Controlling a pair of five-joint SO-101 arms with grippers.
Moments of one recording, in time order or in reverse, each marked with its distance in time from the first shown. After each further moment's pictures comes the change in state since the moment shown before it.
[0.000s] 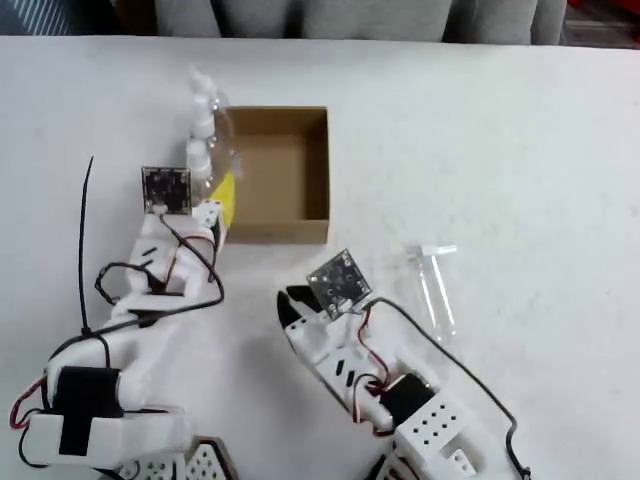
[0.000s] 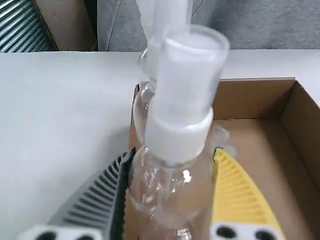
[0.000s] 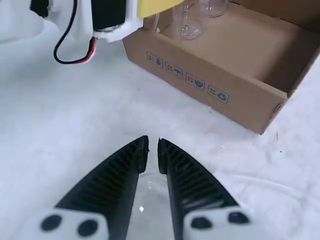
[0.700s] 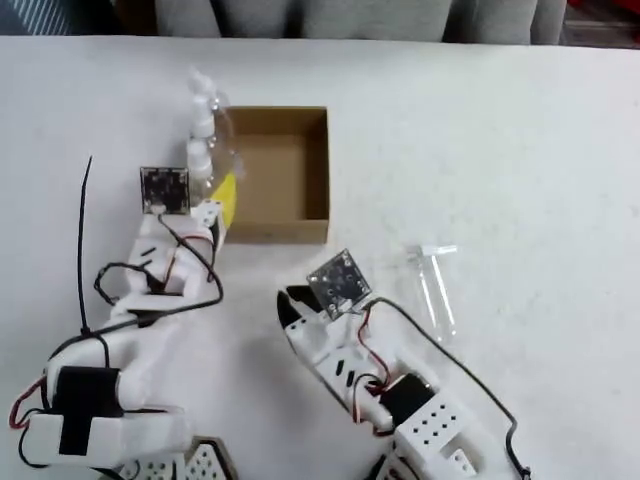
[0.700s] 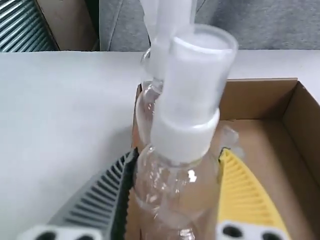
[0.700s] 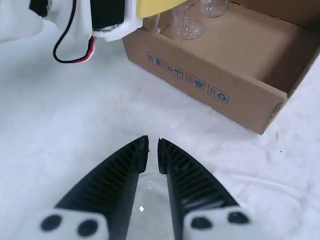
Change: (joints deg) left arm -0.3 0.1 0.0 -0.1 0.0; right arm 0.0 0.0 0.0 0.0 0.0
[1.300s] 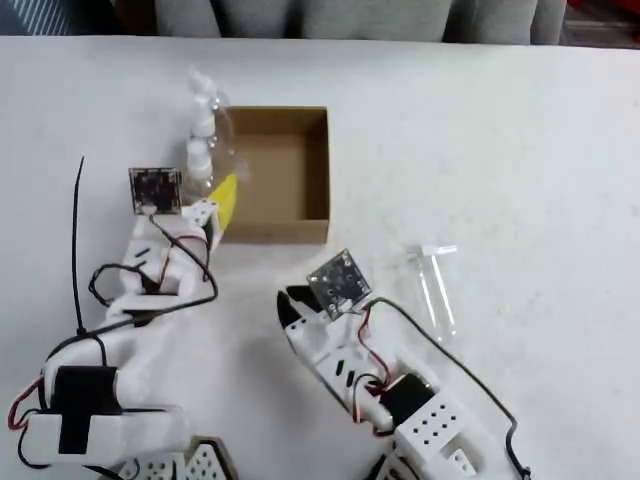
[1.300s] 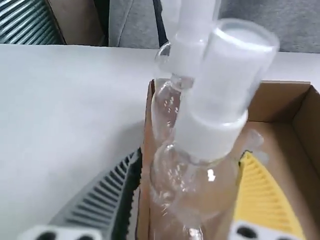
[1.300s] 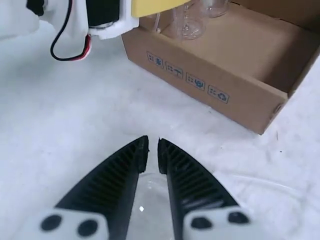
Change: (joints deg) left arm -1.8 0.1 0.1 0.0 1.7; right arm 0.0 0.0 0.0 0.0 0.0
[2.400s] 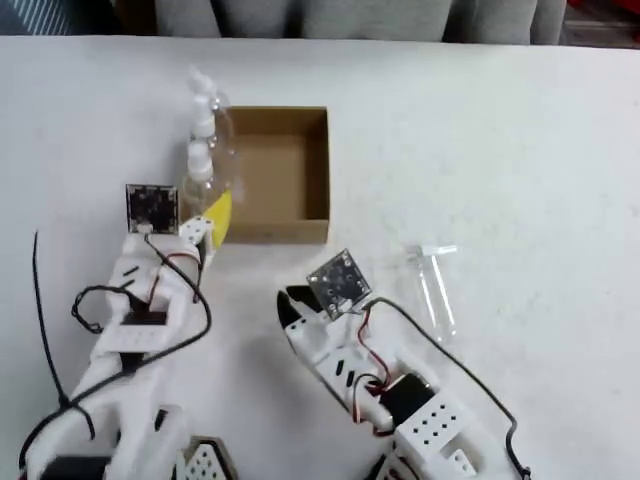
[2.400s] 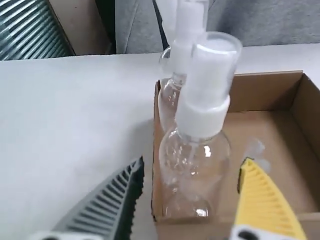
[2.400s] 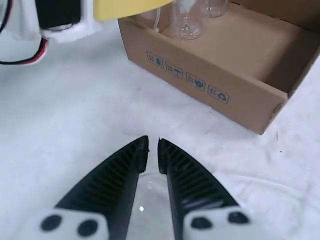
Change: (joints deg) left arm -0.6 -24.4 9.2 18.5 -4.2; right arm 0.0 0.0 0.0 0.0 0.0
